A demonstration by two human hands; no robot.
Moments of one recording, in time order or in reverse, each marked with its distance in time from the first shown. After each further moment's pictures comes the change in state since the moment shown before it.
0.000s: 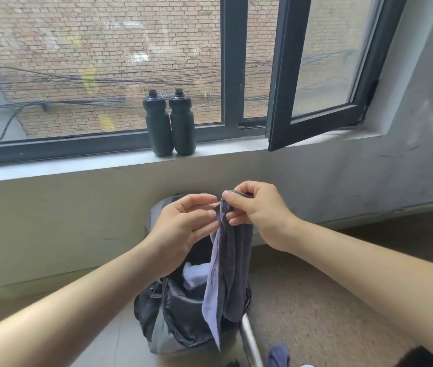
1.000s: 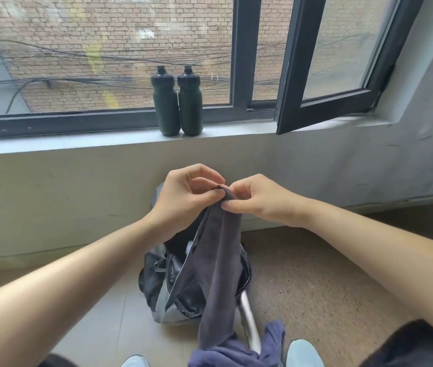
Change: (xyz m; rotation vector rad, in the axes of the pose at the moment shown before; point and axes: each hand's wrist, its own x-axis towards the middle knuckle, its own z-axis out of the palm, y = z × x) left_hand -0.004 0.005 -0.006 0.564 -0.005 0.374; right_hand -0.001 0.001 -0.015 -0.529 -0.465 -0.097
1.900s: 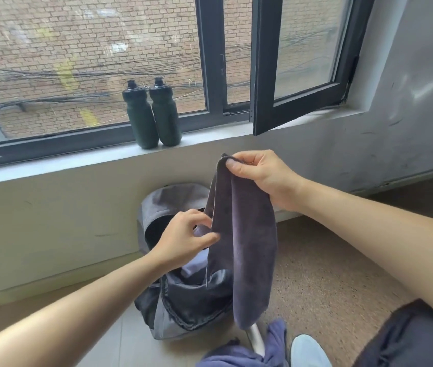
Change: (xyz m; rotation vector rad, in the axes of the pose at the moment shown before) left_hand 0.000 -0.066 0.017 0.605 -0.229 0.090; right_hand -0.005 0.002 -0.033 0.522 0.311 -0.065
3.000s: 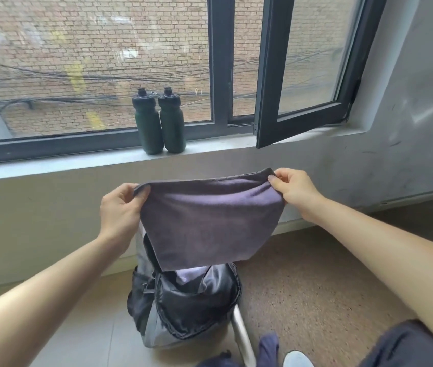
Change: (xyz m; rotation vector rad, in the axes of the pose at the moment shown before) left_hand 0.009 -0.042 -0.071 -0.507 0.641 -0.309; right_hand 0.019 0.046 -0.070 -0.435 0.393 0.078
